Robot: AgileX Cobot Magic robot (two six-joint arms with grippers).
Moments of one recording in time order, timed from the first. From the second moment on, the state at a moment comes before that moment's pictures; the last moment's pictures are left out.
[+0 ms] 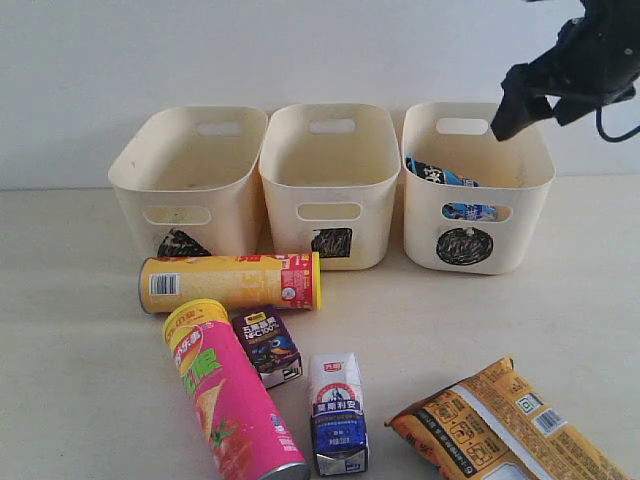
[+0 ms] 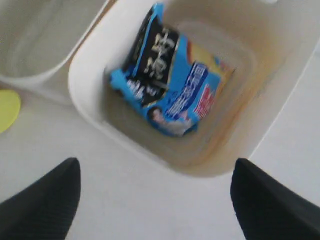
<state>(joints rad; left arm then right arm) -0.09 0.00 0.00 0.03 0.29 -0.01 0.06 1.82 -1.68 0.33 1.00 -0.51</state>
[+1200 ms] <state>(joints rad) -0.09 0.00 0.00 0.03 0.29 -0.01 0.01 1.65 -0.85 0.55 0.96 -0.70</state>
